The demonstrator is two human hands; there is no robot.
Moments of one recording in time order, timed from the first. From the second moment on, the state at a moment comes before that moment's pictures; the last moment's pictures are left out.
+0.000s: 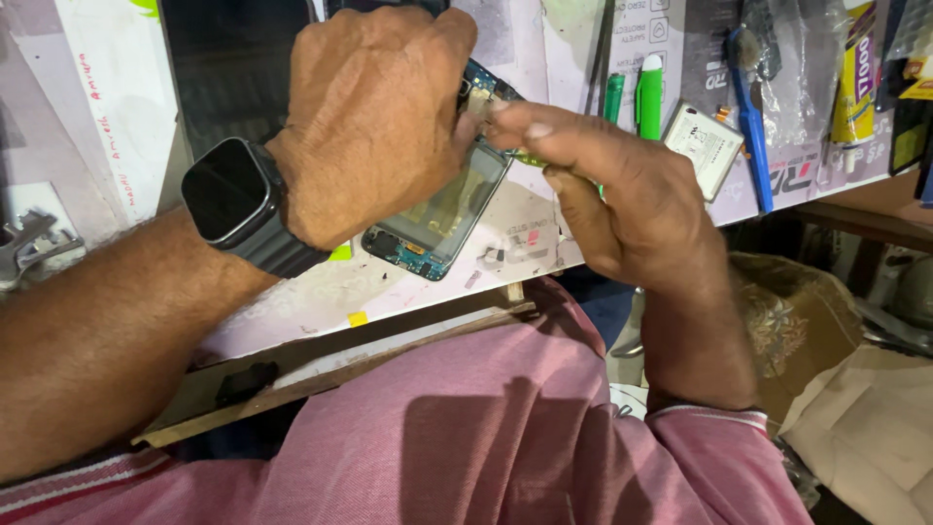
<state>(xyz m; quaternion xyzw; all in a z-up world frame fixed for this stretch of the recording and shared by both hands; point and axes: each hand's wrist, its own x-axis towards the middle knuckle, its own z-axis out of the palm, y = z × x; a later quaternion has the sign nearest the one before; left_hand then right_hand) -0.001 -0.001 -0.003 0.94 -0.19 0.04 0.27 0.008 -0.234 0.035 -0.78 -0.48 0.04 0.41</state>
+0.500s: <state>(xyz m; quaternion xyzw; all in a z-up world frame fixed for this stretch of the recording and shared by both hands) 0.000 0.000 -0.003 0.95 -0.19 0.04 0.25 0.006 -0.238 0.025 -0.77 -0.47 0.02 0.43</state>
